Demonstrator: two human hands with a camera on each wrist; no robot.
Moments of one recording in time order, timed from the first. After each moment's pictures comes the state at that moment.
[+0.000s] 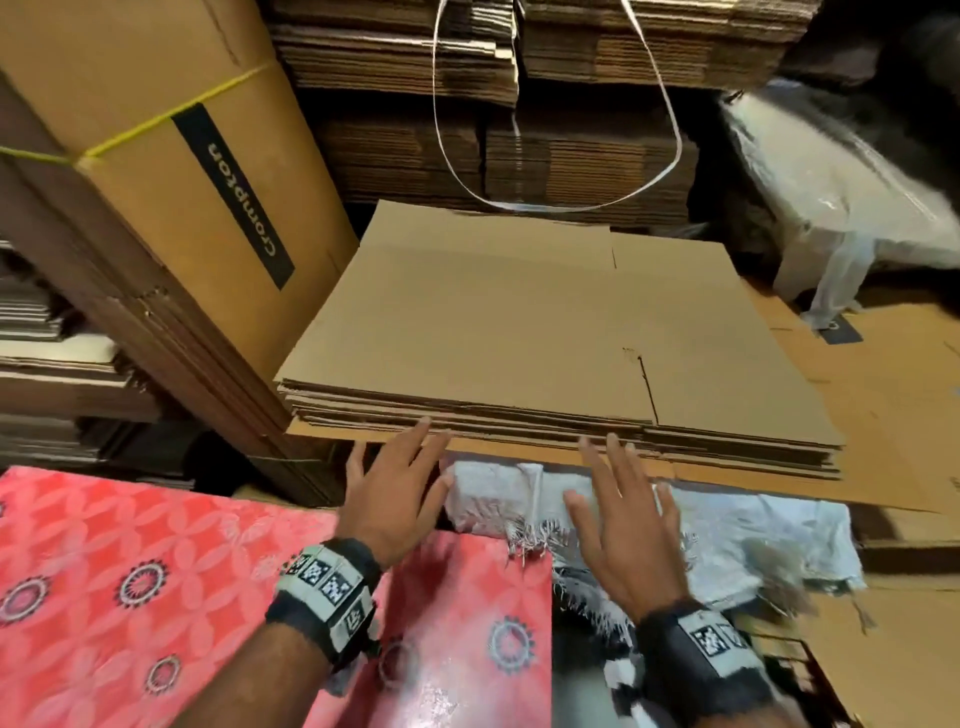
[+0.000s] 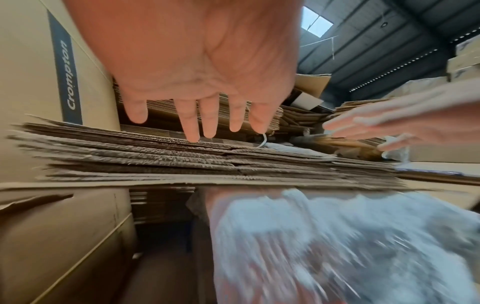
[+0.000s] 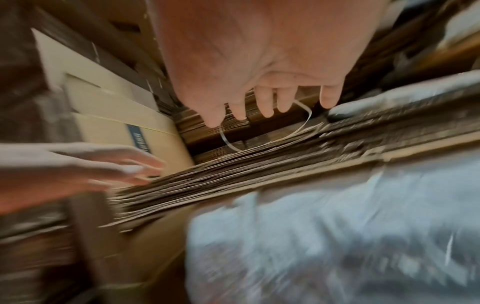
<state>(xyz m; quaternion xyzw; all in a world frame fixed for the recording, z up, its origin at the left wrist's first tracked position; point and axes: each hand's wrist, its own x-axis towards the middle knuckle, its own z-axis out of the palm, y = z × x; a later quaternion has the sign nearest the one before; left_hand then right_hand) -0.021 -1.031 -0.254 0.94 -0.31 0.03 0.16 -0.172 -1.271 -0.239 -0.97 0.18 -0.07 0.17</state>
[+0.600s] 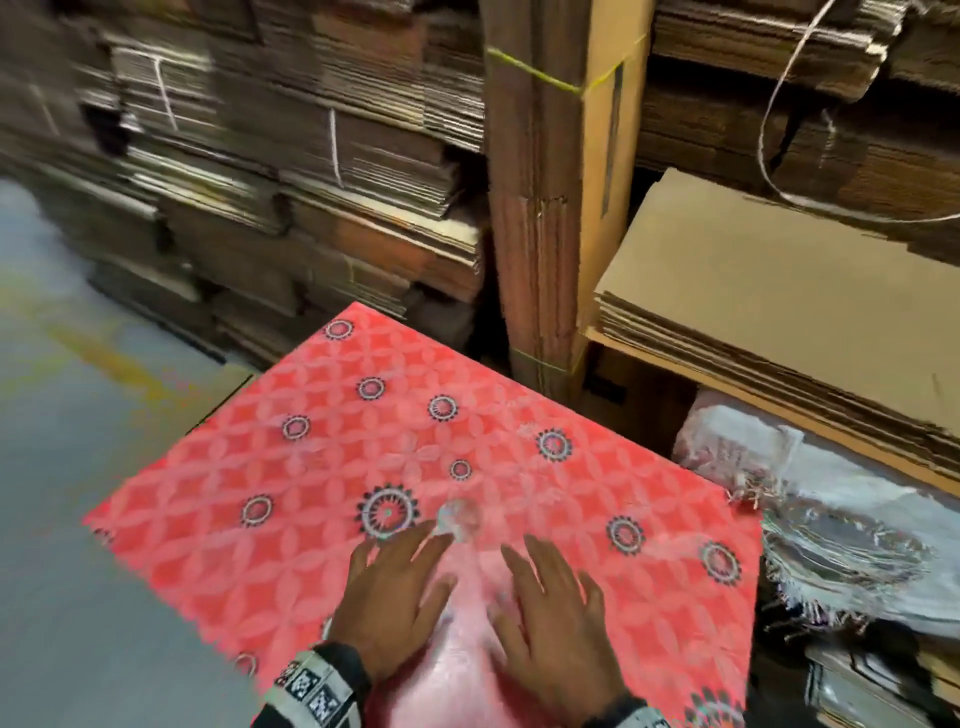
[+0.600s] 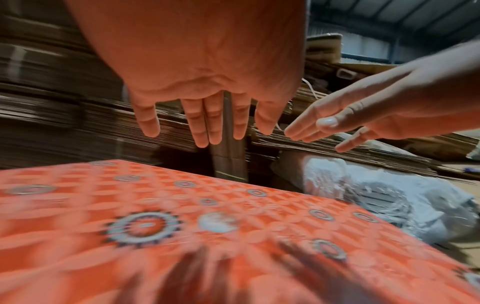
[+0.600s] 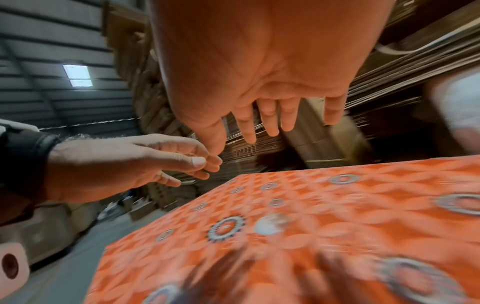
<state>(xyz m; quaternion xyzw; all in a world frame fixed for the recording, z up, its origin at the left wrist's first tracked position) -0.263 -0.654 -0.313 0.97 -0.13 -0.03 0.18 -0.294 -0.879 -0.283 -0.98 -0.09 0.07 0.15</state>
